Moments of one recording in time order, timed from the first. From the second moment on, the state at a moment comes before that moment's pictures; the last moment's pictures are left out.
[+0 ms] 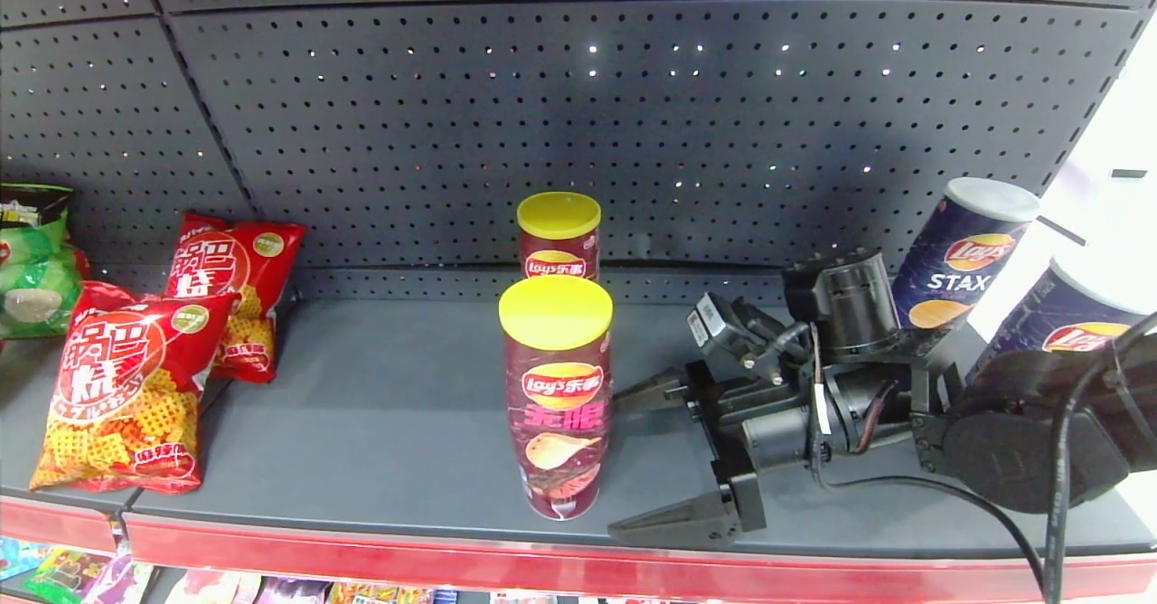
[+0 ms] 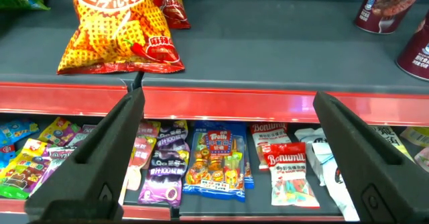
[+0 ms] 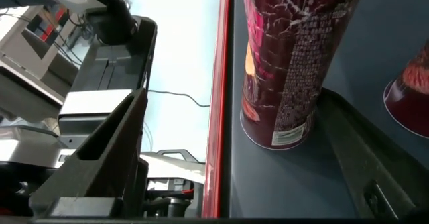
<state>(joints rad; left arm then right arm) 0.00 0.00 0.00 0.00 -0.02 -0.02 0.62 1.83 -0.89 -0.41 0.91 -0.39</state>
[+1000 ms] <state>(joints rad) 0.00 0.00 0.00 0.00 -0.02 -0.02 0.36 1.27 -0.52 -0.41 0.91 -0.32</state>
